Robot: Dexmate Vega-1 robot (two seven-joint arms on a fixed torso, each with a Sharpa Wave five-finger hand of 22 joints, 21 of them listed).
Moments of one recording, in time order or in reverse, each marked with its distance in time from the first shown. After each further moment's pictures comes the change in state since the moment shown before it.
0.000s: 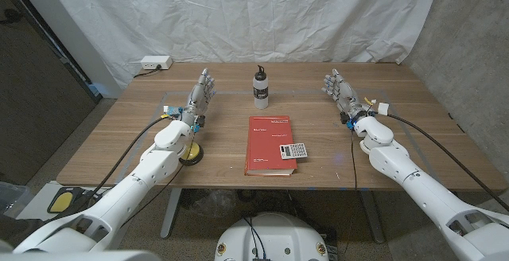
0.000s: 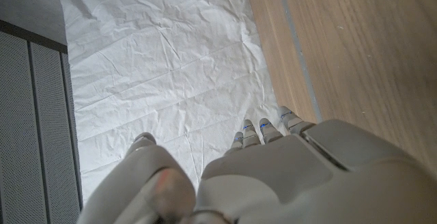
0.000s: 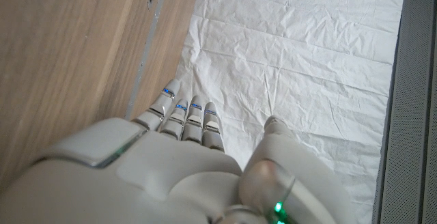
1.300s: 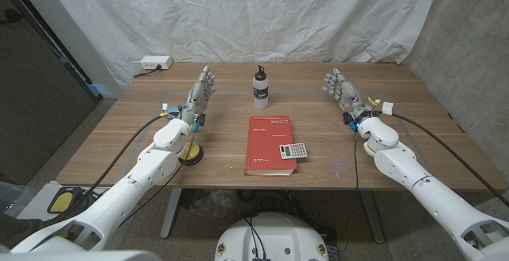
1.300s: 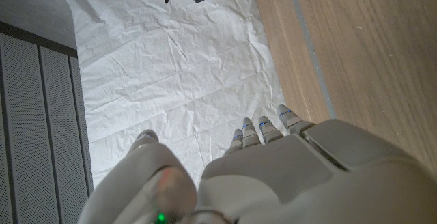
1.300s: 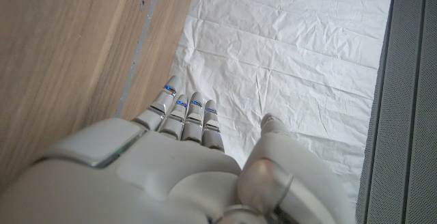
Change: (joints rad) left arm 0.031 0.023 -0.012 -0.076 0.006 0.018 0.032; left_hand 0.021 0.021 -0.003 -0.003 0.008 0.036 0.000 0.008 0.000 0.035 -0.001 0.005 0.004 0.030 0.000 0.005 0.000 0.018 -0.005 -0.012 0.005; right arm -0.089 -0.060 0.028 -0.154 -0.004 -0.020 -0.056; right_hand 0.020 0.012 0.013 -0.018 0.000 0.032 0.000 0.000 0.000 0.046 0.011 0.000 0.000 0.053 0.007 0.004 -0.003 0.048 -0.002 -0.012 0.000
